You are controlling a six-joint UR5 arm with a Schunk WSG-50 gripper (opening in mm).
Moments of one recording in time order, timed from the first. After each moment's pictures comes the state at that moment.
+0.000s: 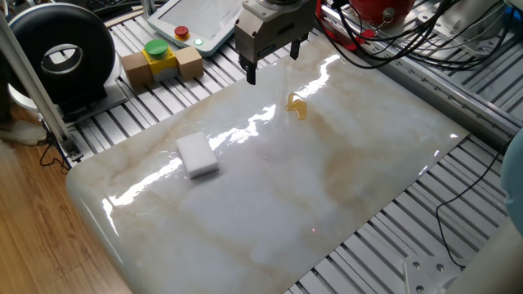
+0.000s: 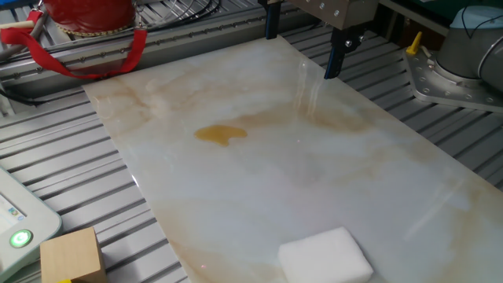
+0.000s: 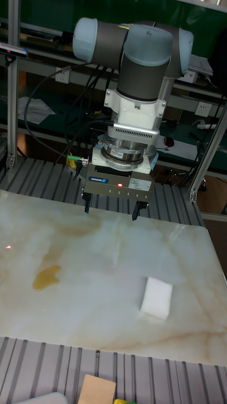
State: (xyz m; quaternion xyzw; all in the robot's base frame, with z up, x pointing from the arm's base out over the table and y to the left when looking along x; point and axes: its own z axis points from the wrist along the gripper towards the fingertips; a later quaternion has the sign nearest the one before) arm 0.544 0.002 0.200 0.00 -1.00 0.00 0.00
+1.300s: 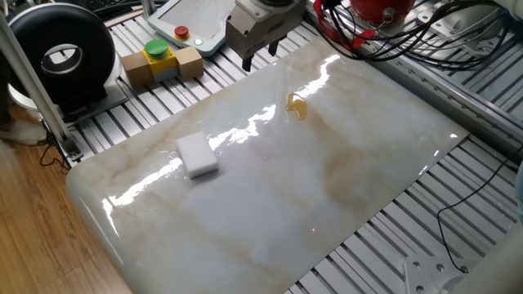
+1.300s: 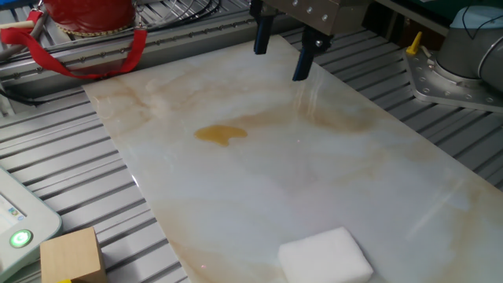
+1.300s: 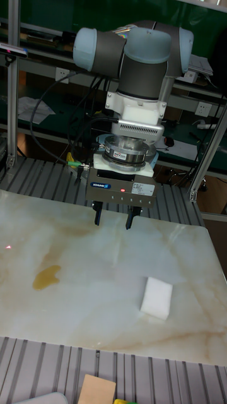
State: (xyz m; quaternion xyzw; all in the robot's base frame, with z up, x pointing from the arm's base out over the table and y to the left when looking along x) arm 0.583 0.009 0.200 0.02 -1.00 -0.01 -0.08
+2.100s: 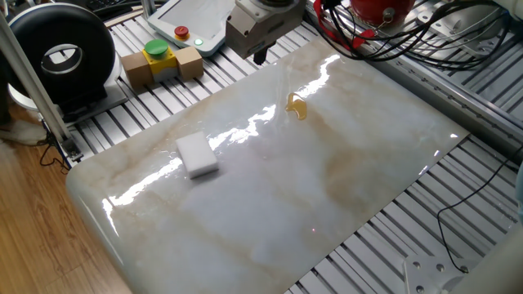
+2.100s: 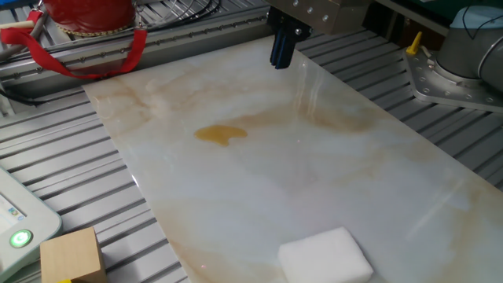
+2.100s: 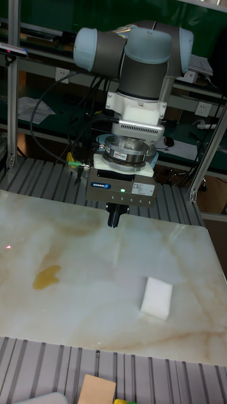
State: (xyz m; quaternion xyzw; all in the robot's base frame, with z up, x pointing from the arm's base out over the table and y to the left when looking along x) arm 0.581 0.008 0.199 0.03 -1.00 -0.01 -0.07
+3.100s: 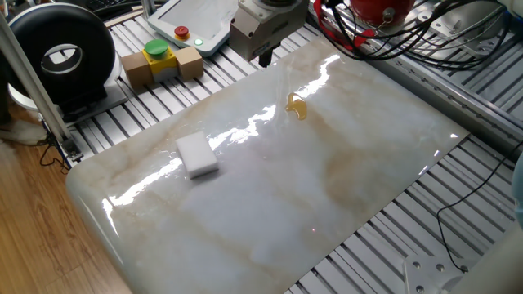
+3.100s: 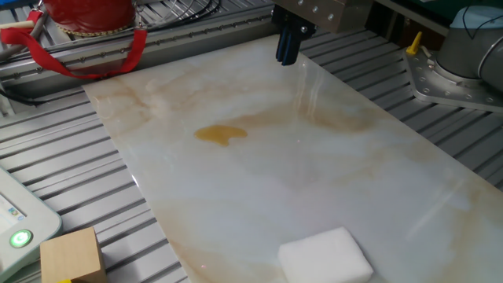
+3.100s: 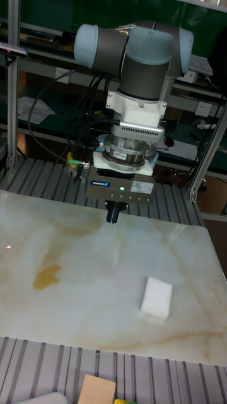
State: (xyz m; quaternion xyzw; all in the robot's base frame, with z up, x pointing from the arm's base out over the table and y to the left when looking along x) arm 0.565 0.006 0.198 0.04 -1.00 0.00 -0.04
